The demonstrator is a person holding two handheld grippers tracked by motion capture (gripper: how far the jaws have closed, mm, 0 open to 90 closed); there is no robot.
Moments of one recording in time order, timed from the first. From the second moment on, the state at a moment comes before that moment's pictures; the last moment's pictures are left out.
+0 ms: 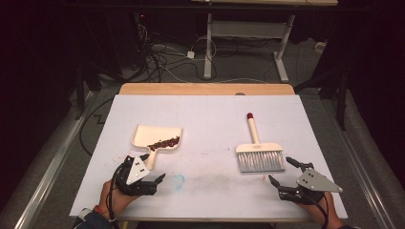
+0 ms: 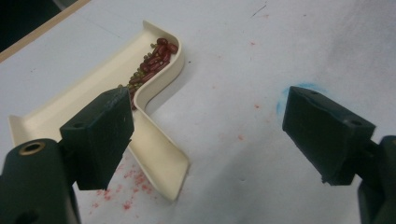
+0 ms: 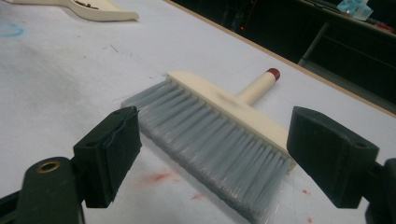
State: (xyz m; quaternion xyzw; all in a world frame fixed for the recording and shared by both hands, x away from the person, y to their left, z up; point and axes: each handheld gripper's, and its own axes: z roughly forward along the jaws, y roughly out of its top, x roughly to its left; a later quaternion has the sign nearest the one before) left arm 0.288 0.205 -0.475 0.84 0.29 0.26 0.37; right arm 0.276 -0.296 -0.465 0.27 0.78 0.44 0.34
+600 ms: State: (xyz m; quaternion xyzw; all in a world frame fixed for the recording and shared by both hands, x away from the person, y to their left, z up) left arm 0.289 0.203 -0.474 0.84 0.29 0.26 0.37; right arm 0.275 -0.294 -0.464 0.27 0.78 0.44 0.35
